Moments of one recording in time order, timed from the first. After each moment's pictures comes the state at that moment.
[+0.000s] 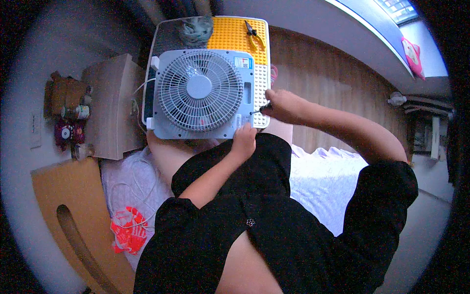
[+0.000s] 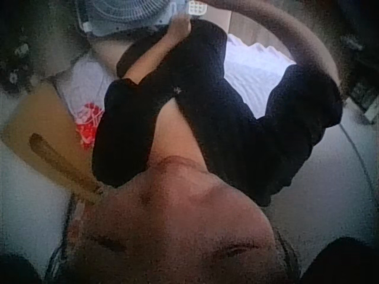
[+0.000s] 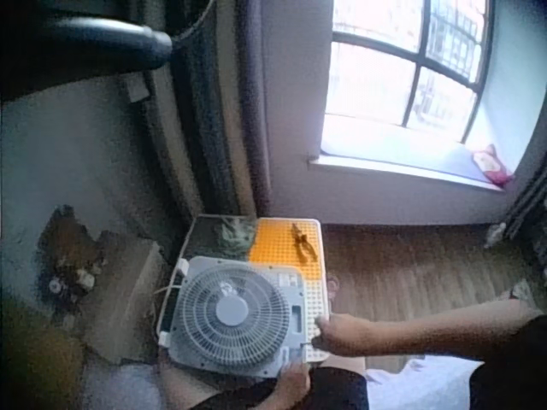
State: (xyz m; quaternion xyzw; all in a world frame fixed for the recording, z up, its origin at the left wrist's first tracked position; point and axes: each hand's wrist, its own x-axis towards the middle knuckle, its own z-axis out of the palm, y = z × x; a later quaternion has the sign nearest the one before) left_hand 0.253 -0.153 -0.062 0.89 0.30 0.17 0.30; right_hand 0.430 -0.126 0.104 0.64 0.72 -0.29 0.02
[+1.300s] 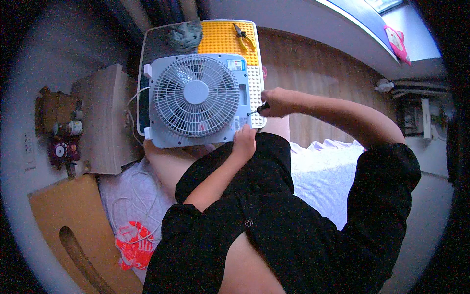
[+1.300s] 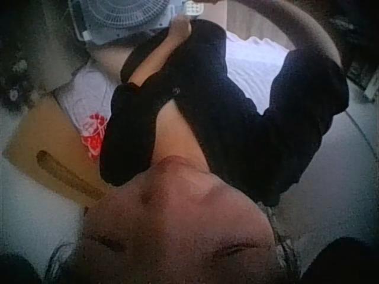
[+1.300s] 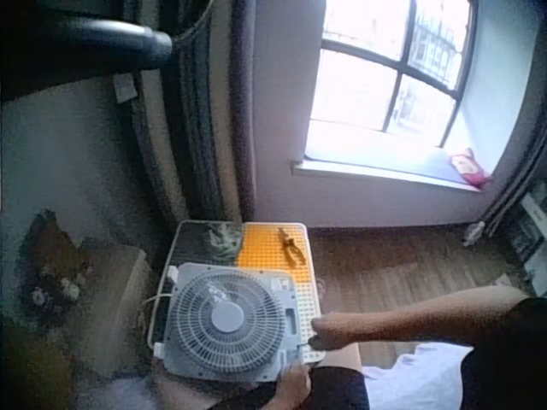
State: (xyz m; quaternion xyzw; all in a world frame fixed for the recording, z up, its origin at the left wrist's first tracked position) left_hand 0.253 -0.152 -0.066 0.88 0.28 0.19 0.34; right_hand 0.421 -0.098 0.111 0.68 0.58 -0.42 0.14
